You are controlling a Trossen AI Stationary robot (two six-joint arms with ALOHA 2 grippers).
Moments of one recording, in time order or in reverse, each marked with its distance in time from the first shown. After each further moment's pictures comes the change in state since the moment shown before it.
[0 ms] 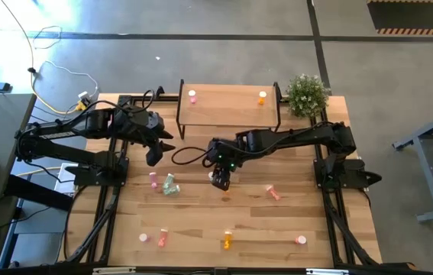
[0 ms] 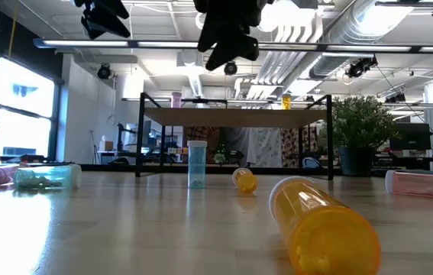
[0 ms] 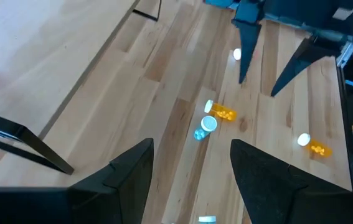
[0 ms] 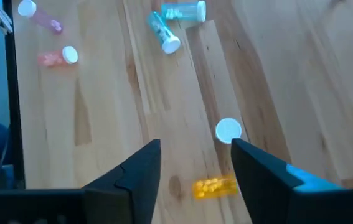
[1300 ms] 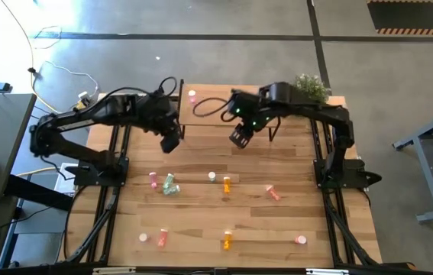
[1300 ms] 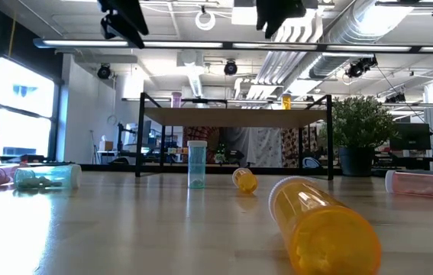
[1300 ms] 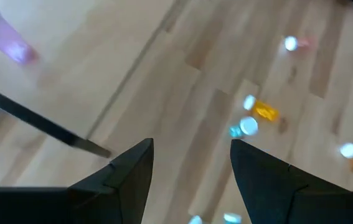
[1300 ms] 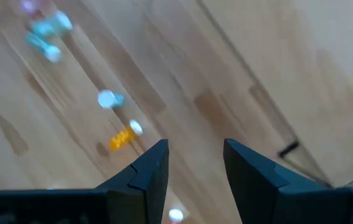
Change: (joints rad) left arm 0.099 0.254 0.248 -0.196 -0.036 0.009; right arm -0.195 -0.013 0.481 -0.745 0.156 0.149
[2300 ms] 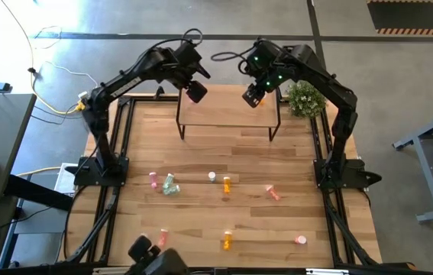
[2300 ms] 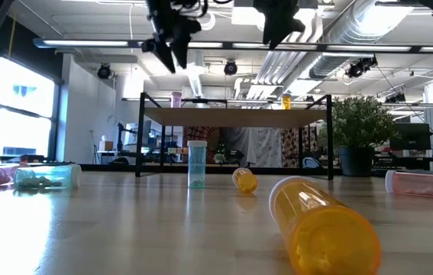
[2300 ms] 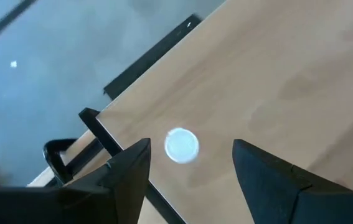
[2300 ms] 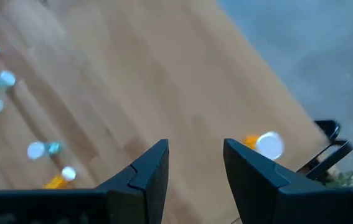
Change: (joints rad) left arm 0.349 0.611 0.736 -0.286 -0.142 0.086; right arm -0.362 -0.001 0.144 0.002 -0.039 -0.352
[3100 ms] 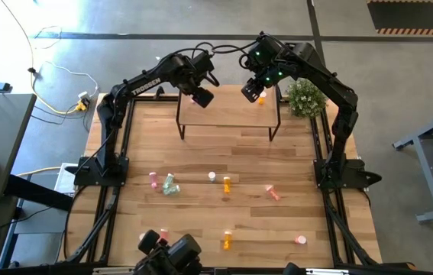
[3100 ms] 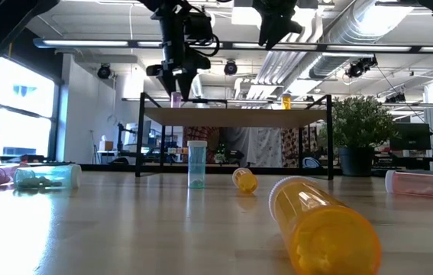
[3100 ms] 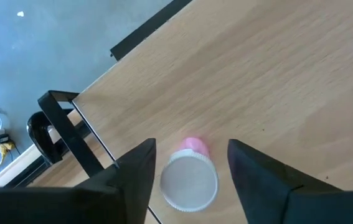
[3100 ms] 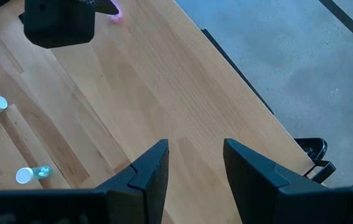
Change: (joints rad) left arm 0.016 0.180 0.000 -0.021 -0.051 -0.101; right arm -0.042 0.000 0.000 0.080 0.017 -0.031
